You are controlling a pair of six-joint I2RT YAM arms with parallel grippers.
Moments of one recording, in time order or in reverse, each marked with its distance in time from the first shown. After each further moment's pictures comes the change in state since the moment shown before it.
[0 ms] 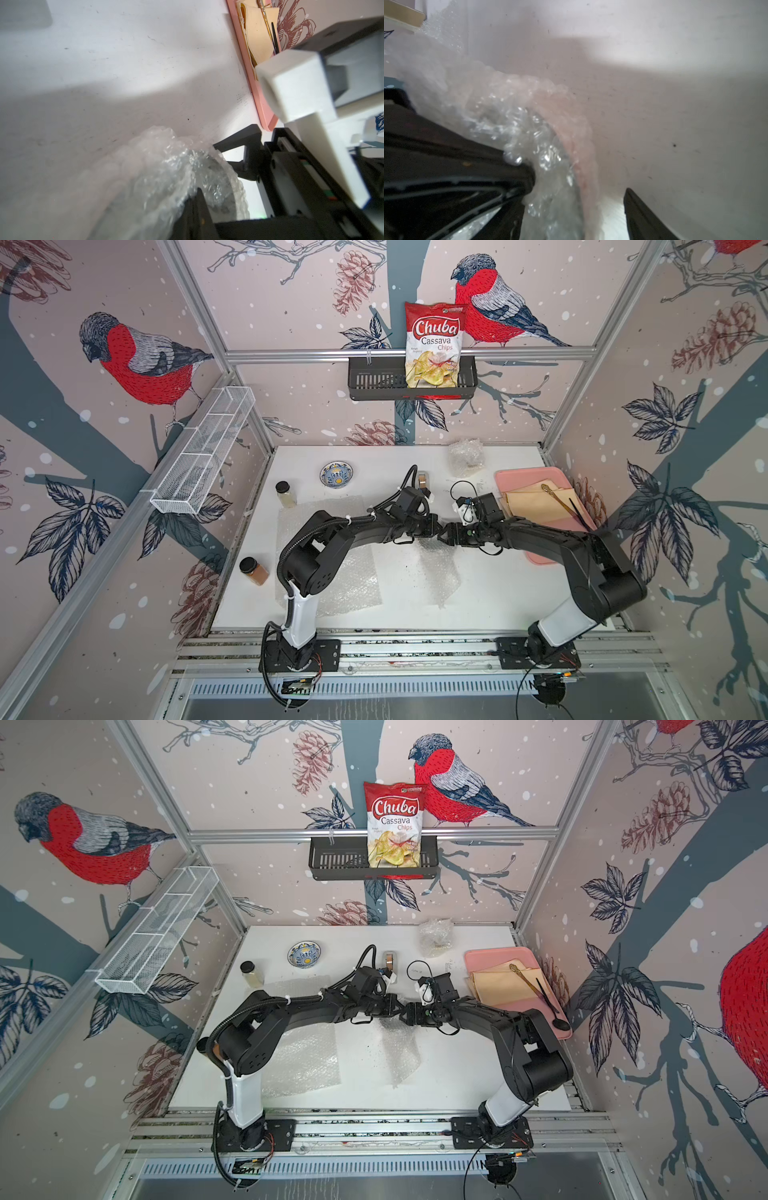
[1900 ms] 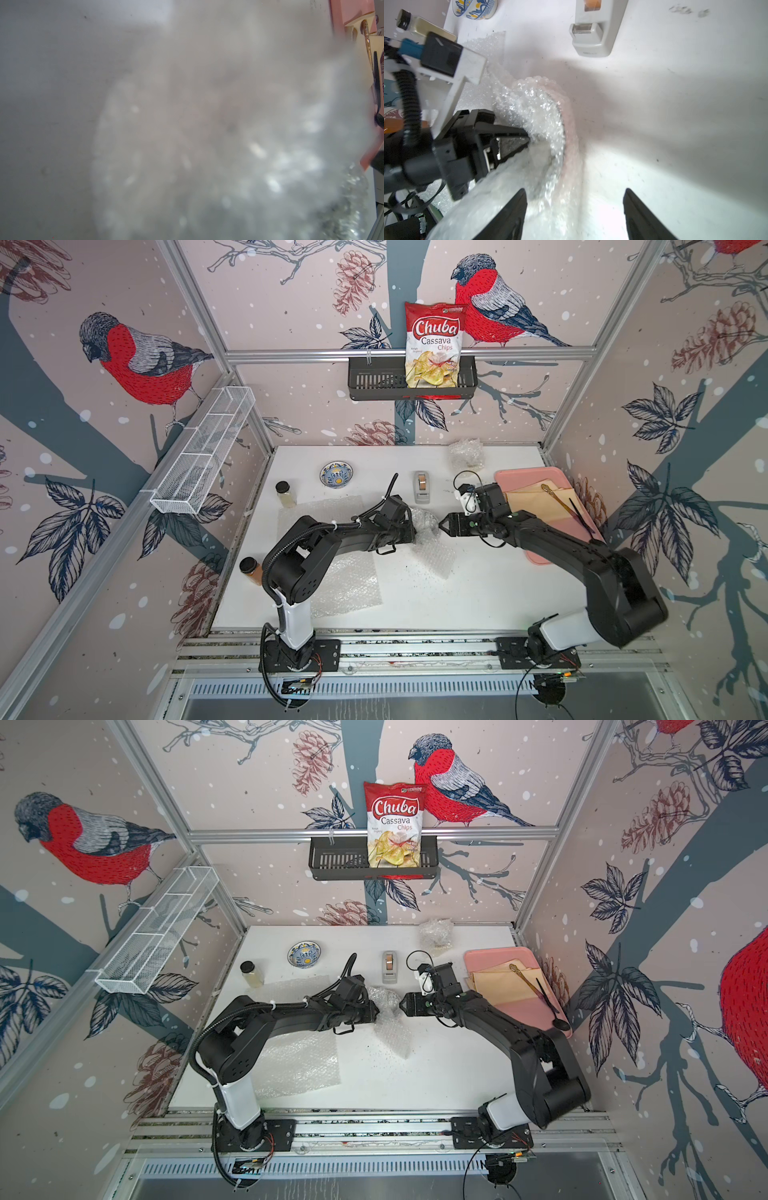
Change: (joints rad) left arm 0.061 -0.112 -0.200 -0.062 -0.315 -0.018; right arm 0.031 -0.191 0.057 -0.110 0.090 -0.039
